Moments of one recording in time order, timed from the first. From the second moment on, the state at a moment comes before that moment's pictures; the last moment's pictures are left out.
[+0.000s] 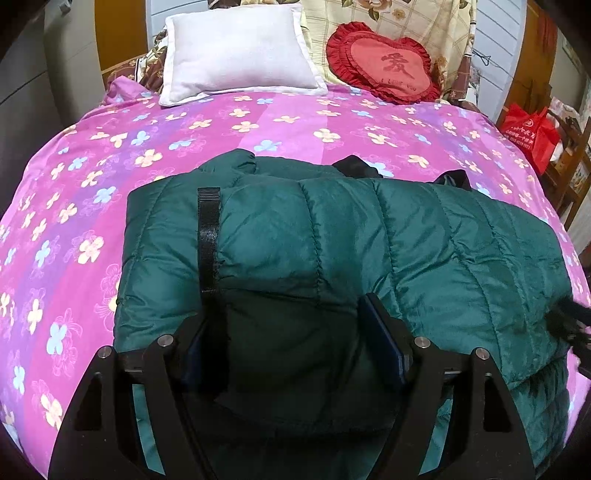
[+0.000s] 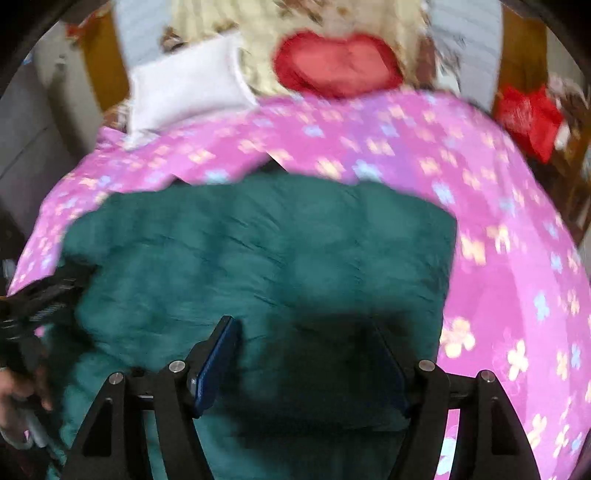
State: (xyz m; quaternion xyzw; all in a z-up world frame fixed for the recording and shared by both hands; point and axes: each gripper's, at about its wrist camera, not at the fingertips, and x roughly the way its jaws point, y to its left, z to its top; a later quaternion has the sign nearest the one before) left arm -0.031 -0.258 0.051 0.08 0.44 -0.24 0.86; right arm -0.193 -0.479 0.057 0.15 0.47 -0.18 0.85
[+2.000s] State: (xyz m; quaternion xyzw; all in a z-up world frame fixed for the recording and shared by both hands) left arm -0.216 -0.065 0.068 0.08 0.45 -0.21 0.87; right arm -0.411 -0.427 0.064 0.22 0.47 -0.22 0.83
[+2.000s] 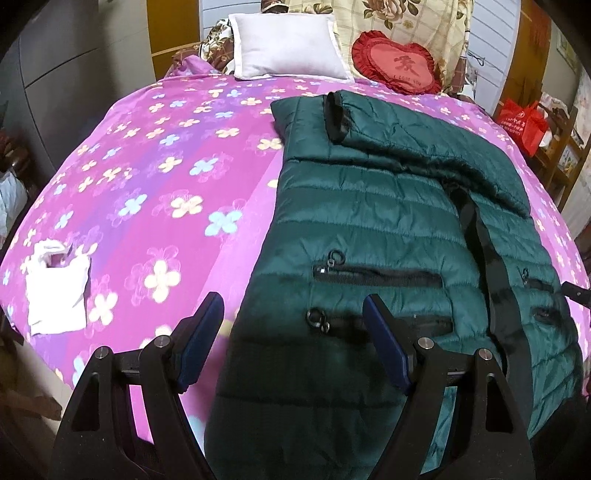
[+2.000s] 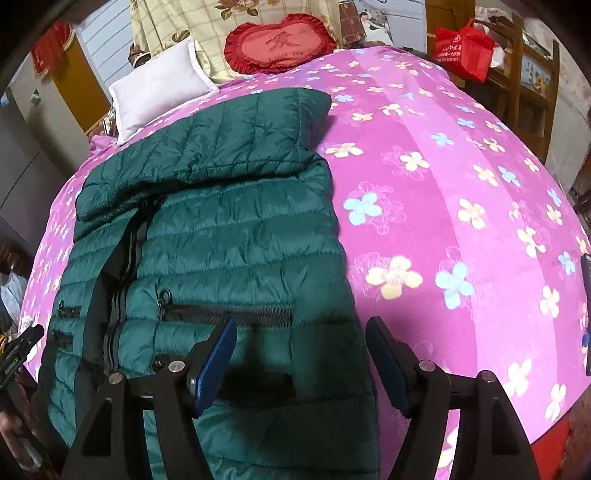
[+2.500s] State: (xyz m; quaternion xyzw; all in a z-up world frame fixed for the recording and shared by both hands) left arm -0.228 -0.051 0.065 0.08 0.45 -0.21 0.86; right arm -0.423 -0.411 0.056 0.20 0.49 -0.21 0.82
